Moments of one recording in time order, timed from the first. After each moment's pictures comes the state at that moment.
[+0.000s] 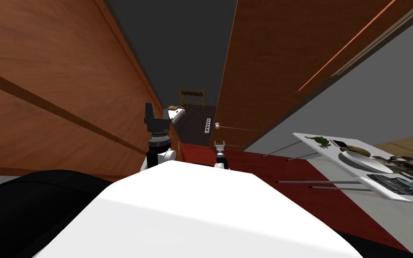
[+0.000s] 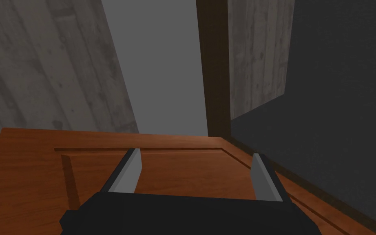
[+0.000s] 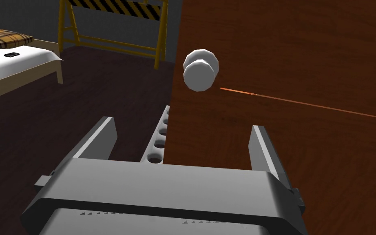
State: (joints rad) arm 0.02 -0.12 0.58 -1.04 -0.75 -0.83 -0.93
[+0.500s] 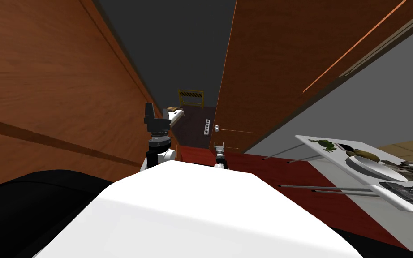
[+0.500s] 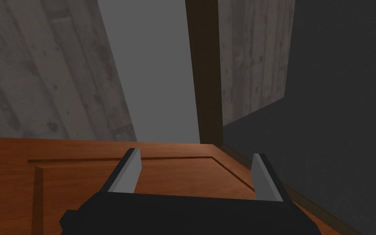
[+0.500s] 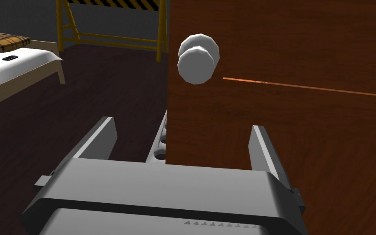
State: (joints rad) arm -0.03 -0.12 0.63 -0.93 -0.82 -0.86 -1.01
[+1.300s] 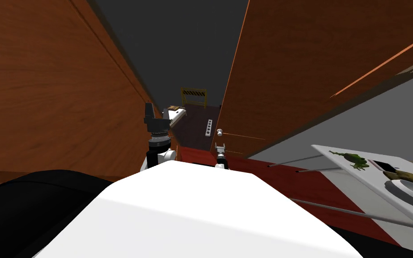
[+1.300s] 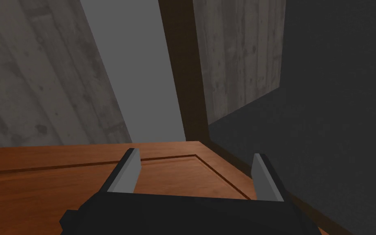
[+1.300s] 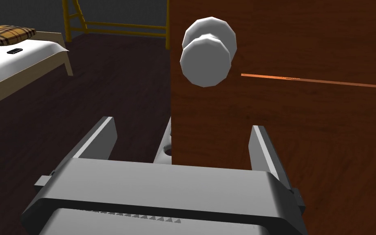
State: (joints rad) arm -0.06 -0.13 0.65 -0.85 -0.87 -0.88 -1.07
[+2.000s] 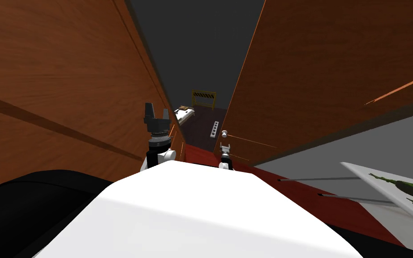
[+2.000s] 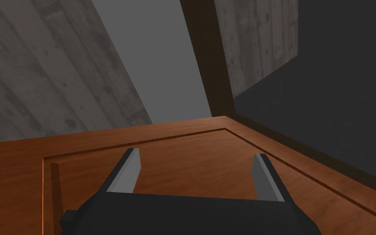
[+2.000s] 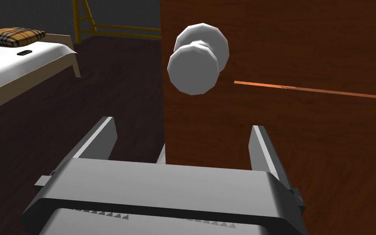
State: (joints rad) arm -0.08 -0.18 0.58 -0.82 -0.93 -0.88 -1.10
